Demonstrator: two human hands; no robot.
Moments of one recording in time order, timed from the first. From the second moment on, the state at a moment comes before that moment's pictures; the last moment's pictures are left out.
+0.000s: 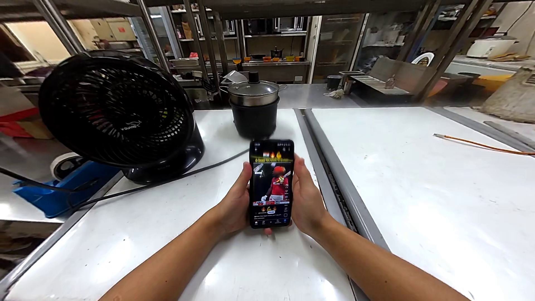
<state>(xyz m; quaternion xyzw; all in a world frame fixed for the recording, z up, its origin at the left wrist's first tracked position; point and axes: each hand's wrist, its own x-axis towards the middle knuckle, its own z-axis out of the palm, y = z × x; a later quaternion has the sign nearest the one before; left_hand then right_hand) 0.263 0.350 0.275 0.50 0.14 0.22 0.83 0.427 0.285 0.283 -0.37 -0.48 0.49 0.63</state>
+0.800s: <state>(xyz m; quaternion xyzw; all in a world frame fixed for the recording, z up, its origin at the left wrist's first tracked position) 0.264 0.349 0.276 0.50 0.14 0.23 0.82 0.427 0.285 0.283 -0.38 -0.47 0.49 0.63</state>
